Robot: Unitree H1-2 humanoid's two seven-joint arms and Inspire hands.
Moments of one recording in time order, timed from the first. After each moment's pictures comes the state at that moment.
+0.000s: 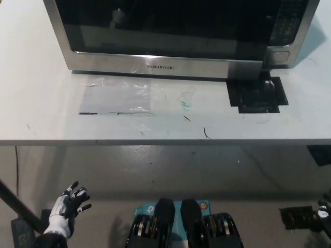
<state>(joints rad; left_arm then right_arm) -0.29 0.11 0.25 0.70 -0.12 0.08 0.02 -0.04 -0.05 -0.35 0.33 0.15 -0.04 -0.10</state>
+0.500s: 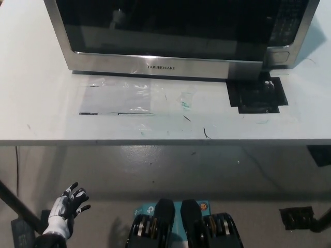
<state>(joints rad) -0.29 0.11 0.25 0.70 -0.12 0.08 0.02 0.21 -0.07 -0.32 -0.24 0.20 0.15 -0.07</state>
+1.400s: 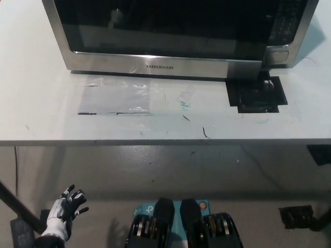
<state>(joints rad) -0.28 0.12 0.24 0.71 -0.12 0.08 0.02 -0.38 -0.14 -0.27 -0.47 0.25 0.35 -0.11</state>
